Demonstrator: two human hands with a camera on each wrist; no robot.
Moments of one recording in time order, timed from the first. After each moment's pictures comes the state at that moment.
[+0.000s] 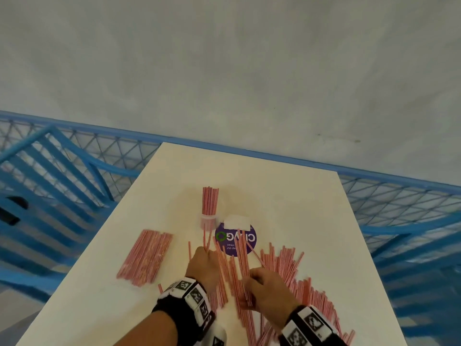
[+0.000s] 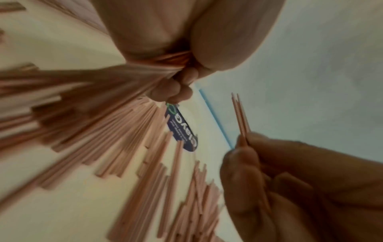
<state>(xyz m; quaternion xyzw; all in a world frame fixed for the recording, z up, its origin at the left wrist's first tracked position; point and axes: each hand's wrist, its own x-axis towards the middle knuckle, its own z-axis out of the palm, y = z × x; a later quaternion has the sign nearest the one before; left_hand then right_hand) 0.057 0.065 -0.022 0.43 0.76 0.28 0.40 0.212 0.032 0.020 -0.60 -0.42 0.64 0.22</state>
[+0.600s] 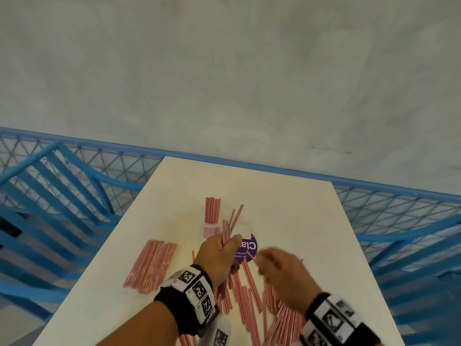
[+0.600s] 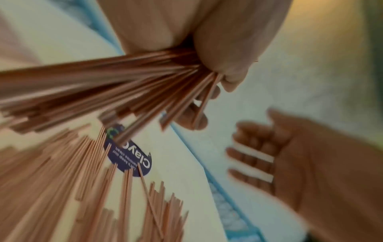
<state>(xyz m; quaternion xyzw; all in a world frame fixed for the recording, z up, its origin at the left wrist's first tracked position) 0.055 0.055 0.057 0.52 0.62 0.36 0.46 0.222 0.029 0.088 -0.59 -0.67 0.40 0.22</state>
